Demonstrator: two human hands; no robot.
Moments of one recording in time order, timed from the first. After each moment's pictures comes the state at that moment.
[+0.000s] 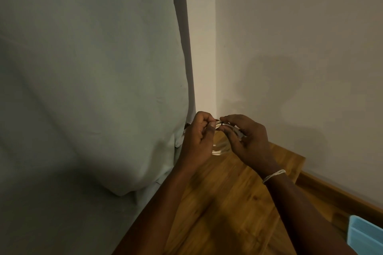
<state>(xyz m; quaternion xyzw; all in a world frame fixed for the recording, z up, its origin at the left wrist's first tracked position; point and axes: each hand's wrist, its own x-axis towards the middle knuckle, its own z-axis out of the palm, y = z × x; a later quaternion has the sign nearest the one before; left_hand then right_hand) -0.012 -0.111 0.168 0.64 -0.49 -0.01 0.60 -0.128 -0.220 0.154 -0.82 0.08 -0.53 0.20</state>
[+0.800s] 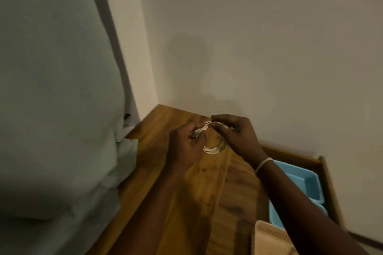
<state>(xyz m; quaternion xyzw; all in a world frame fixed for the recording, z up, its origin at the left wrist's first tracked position) -0.077 -0.151 0.109 0.60 -0.57 -0.08 0.55 -0.230 -0.237 0.117 -0.75 0.33 -0.45 0.36</state>
